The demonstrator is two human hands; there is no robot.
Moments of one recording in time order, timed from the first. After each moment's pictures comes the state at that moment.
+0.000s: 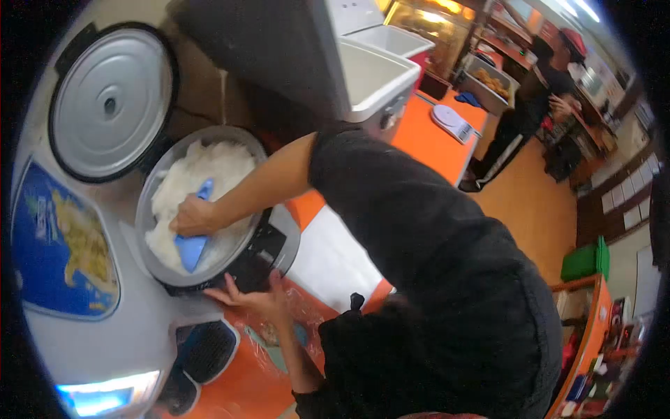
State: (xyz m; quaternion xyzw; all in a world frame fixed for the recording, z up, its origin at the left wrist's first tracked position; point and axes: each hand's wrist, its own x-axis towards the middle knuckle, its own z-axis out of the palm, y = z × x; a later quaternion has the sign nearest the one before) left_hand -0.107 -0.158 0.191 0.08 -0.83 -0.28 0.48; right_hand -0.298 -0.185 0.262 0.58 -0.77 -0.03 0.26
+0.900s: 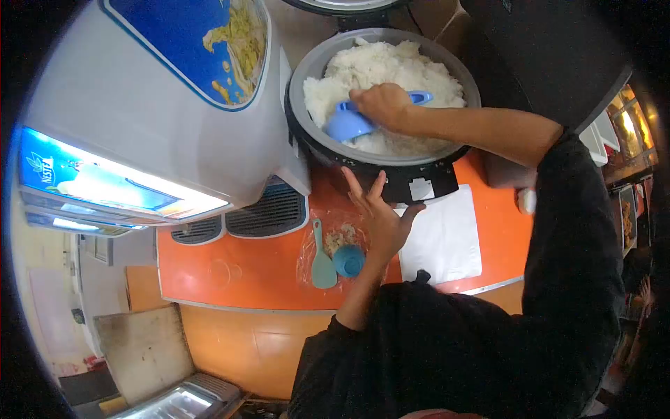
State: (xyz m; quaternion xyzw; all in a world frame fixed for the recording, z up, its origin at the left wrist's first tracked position) left_hand -0.101 -0.157 0.194 0.11 -0.80 -0.42 0.41; right_hand -0.283 -0.191 0.281 0.56 -0.82 -0.09 0.11
